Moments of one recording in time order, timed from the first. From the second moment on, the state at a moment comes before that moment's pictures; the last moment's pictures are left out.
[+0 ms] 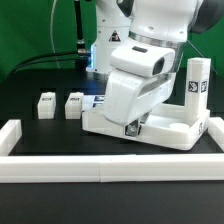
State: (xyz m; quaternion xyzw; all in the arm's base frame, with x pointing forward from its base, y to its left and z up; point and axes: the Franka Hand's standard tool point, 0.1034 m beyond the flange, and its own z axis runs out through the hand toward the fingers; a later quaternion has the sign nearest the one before) arm 0.553 -0.001 0.016 0.85 0.52 -0.07 0.07
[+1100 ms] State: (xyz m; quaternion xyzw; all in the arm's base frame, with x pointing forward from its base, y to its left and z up) arm 0.613 0.030 0.015 0.68 0.72 -0.10 0.09
